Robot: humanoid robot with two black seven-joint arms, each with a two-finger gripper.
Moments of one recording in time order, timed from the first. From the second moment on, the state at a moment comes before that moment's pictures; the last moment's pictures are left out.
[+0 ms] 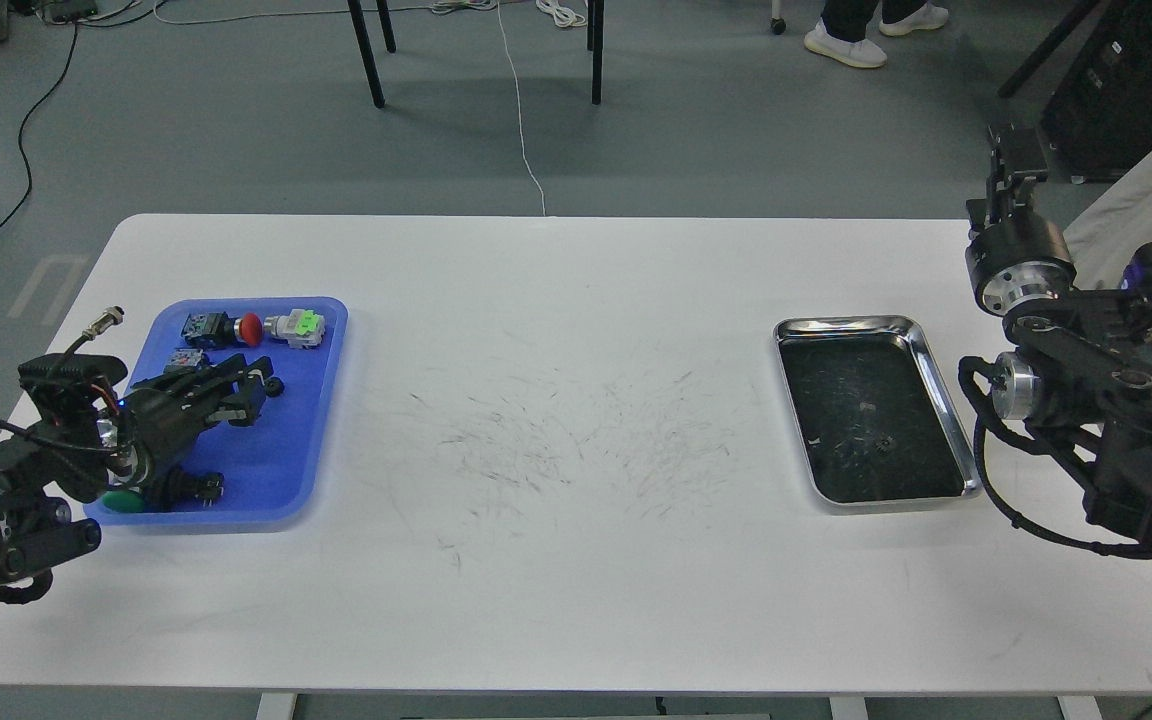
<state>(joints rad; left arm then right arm) -0.86 0.57 0.44 -0.71 0.85 0.45 -0.49 0.83 -0.42 0.40 0.73 -0.25 -0.36 0.44</state>
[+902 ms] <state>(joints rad) -0.83 0.60 -0.20 -0.71 0.21 0.26 -0.49 1.10 -0.80 -0.06 1.18 -0.28 -0.27 0.39</state>
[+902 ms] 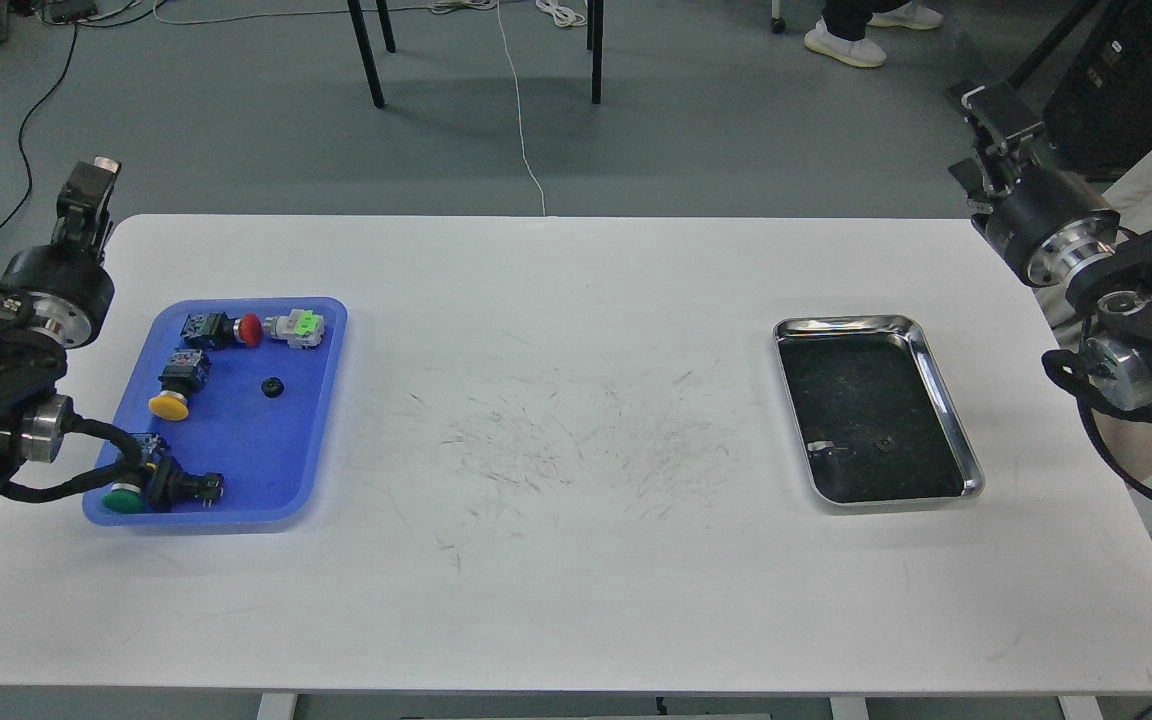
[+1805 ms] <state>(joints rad) -0.83 0.46 -0.25 -0.68 0.17 0.23 -0.49 1.37 -0.81 -0.62 1.08 -1.28 0.03 0.44</state>
